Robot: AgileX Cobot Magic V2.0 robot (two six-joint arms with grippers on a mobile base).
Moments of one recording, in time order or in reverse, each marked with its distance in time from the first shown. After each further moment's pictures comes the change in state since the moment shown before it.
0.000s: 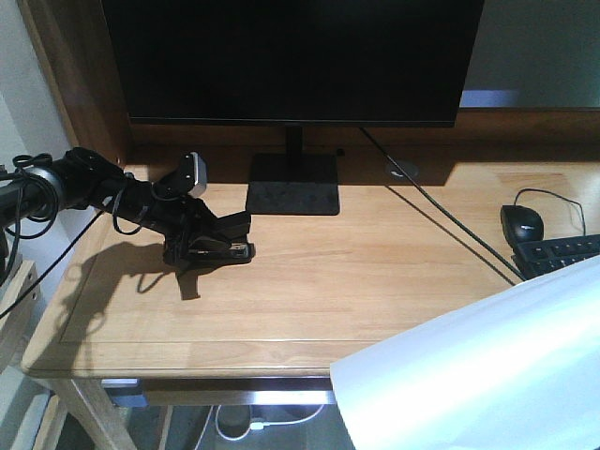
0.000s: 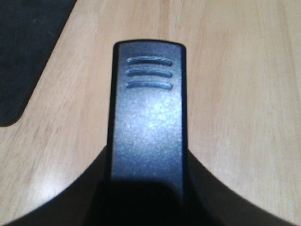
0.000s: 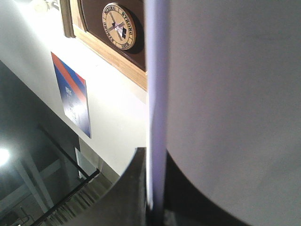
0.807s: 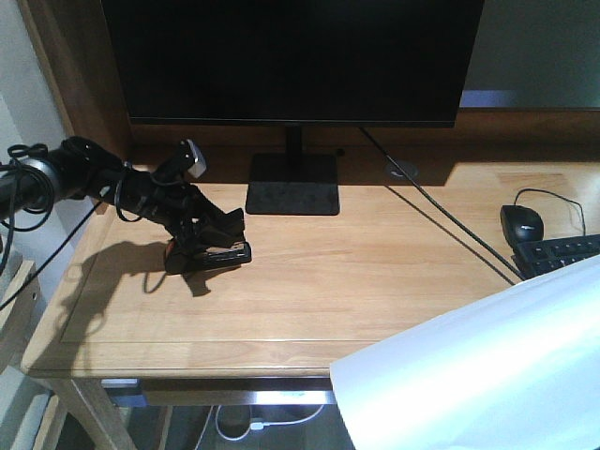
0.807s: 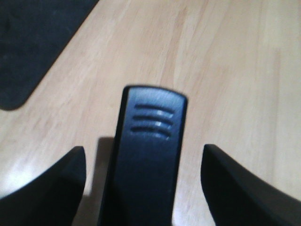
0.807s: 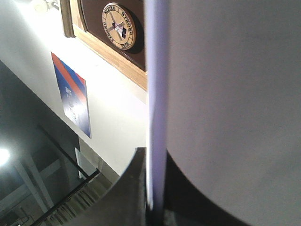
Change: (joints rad) left arm 0.000 -0.039 -0.010 0.004 0.021 -0.272; right arm 0.000 0.000 0.000 0.000 0.000 0.000
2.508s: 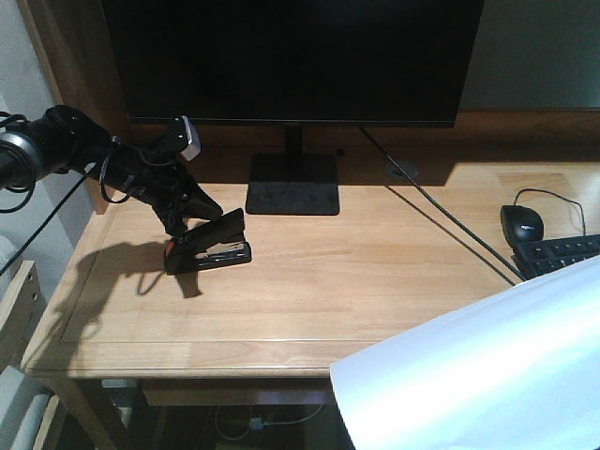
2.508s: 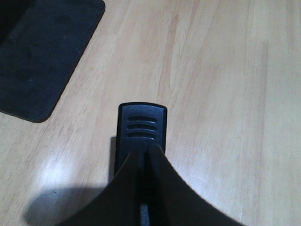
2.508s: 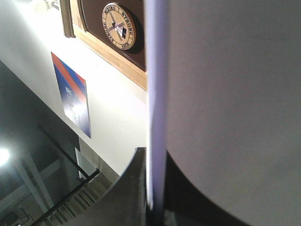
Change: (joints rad) left arm 0.000 -0.093 -0.001 0.103 0.019 0.002; right arm 0.000 0.000 0.000 0.000 0.000 0.000
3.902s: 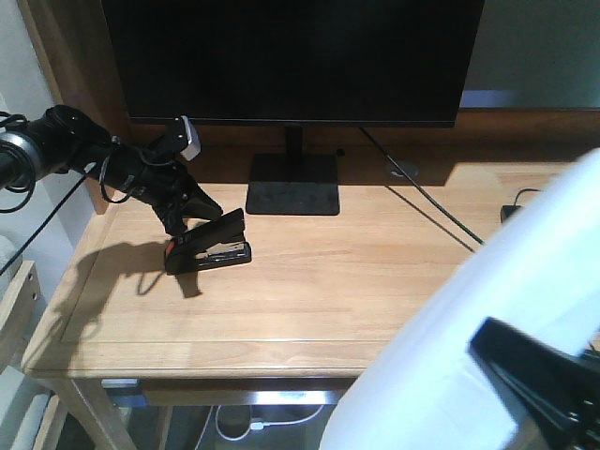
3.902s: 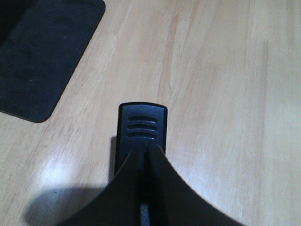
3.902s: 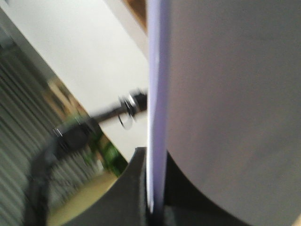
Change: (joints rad) left arm 0.000 0.000 0.000 0.000 0.000 0.000; right arm 0.000 0.206 -0.255 -0.867 0.236 0.349
